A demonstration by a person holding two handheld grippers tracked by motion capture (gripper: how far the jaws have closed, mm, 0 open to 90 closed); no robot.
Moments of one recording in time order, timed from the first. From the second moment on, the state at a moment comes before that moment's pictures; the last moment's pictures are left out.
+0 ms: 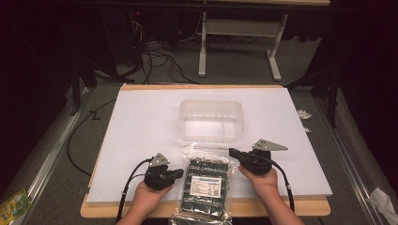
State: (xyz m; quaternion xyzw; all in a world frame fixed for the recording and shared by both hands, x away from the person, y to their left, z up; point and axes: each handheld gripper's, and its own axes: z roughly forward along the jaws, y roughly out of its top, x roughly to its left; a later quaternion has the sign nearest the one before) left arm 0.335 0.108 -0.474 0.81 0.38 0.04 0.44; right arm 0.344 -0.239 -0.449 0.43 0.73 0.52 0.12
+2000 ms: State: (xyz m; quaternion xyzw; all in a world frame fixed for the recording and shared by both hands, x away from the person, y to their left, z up) left arm 0.348 0.096 -0.409 0.73 0.33 0.25 0.55; right arm 0.356 -0.233 -0.344 0.36 0.66 0.60 0.26
